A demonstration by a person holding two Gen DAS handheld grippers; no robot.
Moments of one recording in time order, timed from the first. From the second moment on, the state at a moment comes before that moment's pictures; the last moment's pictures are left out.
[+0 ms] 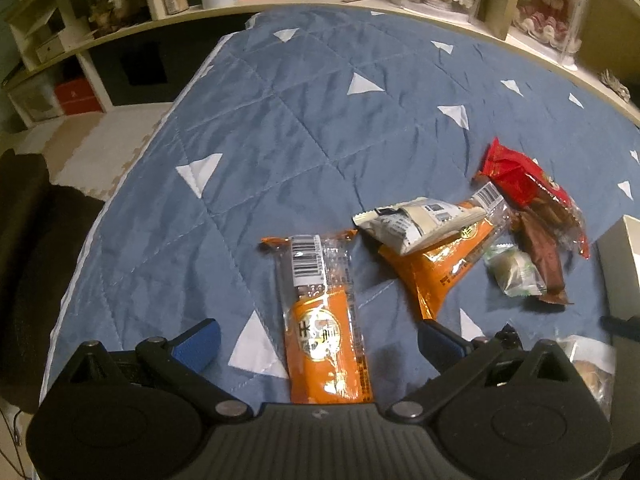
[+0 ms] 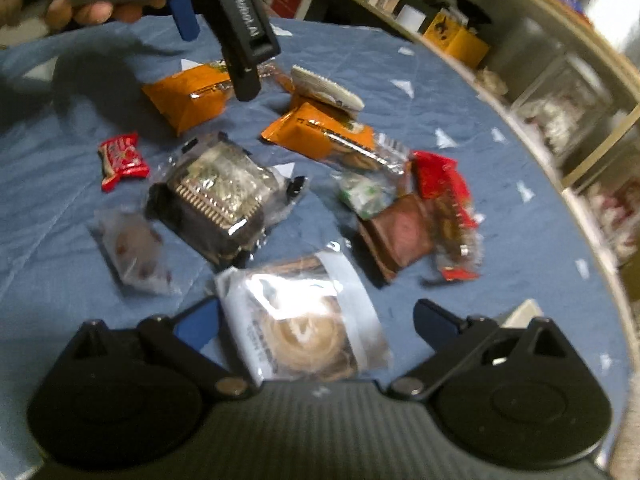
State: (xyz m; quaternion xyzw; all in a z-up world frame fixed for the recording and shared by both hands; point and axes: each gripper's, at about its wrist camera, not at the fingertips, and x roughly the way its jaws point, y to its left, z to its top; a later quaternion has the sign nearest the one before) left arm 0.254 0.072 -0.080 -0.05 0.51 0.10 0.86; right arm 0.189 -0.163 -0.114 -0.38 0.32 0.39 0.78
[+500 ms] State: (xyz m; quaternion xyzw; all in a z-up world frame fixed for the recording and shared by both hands) left arm 0.259 0.086 -0.091 -0.09 0.49 0.08 0.86; right arm 0.228 -0.166 -0.101 -0.13 0.49 0.28 0.82
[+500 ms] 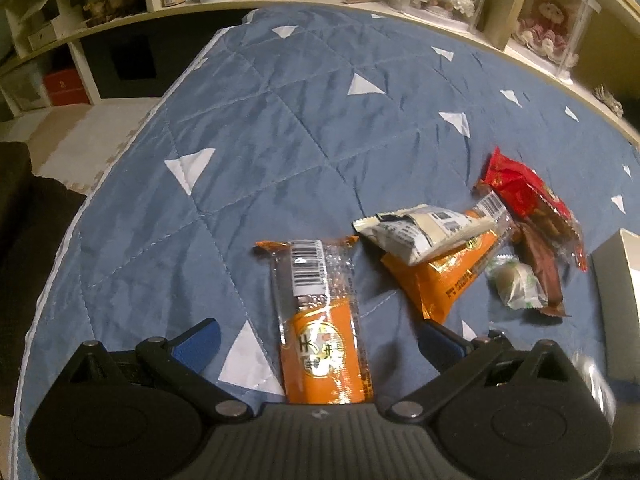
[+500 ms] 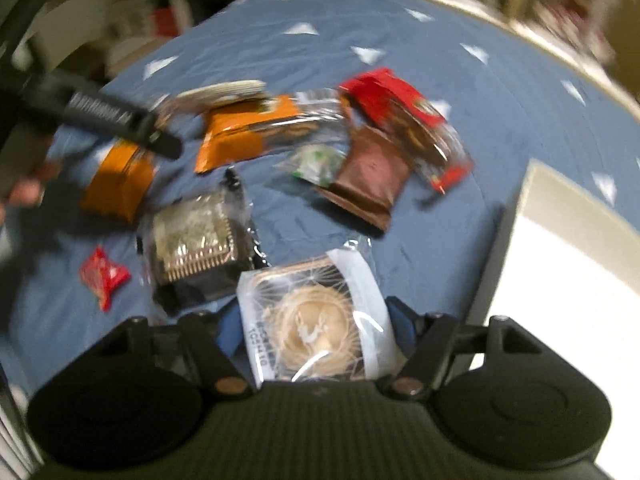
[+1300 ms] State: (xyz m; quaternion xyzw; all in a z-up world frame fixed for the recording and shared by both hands) left arm 0.257 0.082 -0.099 -0.08 0.52 0.11 0.85; right arm 0.201 -0.172 -0.092 -0.01 0.57 0.24 0.79
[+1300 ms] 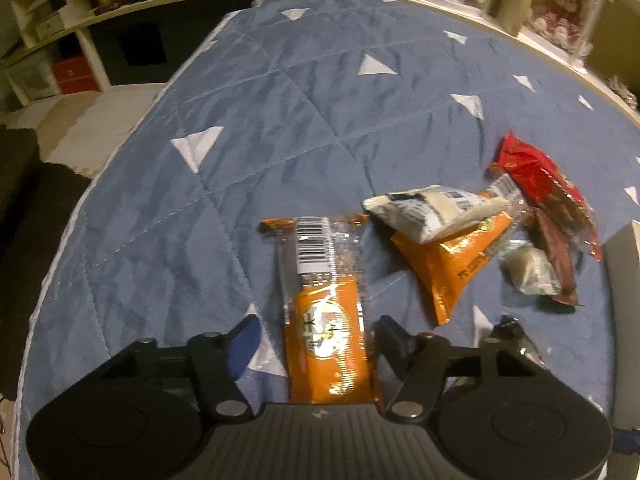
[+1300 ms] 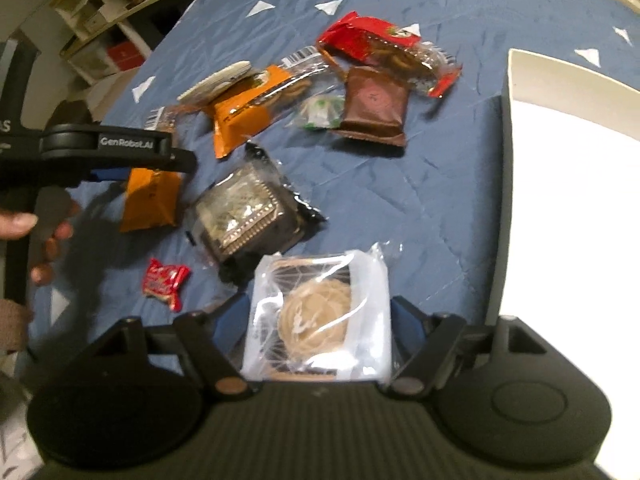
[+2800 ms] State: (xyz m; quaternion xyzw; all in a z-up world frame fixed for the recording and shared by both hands) left arm 0.171 -0.105 -0.004 -0.10 0.41 -0.08 0.90; right arm 0.166 -0.316 -0.016 0.05 0.44 0.13 0.89
